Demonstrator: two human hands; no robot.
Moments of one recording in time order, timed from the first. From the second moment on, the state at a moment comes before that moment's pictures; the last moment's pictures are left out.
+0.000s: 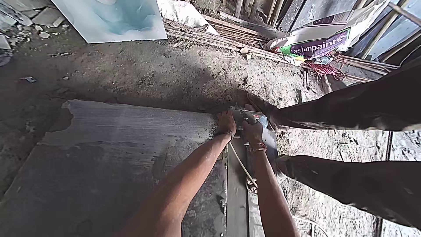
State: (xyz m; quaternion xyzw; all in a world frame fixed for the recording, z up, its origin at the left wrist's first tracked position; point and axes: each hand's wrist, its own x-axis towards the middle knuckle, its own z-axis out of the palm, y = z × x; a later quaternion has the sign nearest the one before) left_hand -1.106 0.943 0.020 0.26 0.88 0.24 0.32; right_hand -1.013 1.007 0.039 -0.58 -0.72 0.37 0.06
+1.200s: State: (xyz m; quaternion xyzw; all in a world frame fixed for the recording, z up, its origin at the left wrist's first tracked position) left_hand -1.098 0.776 -0.046 0.24 0.86 0.35 0.28; right_hand -1.022 0.992 0.034 -0.61 -0.70 0.34 0.14
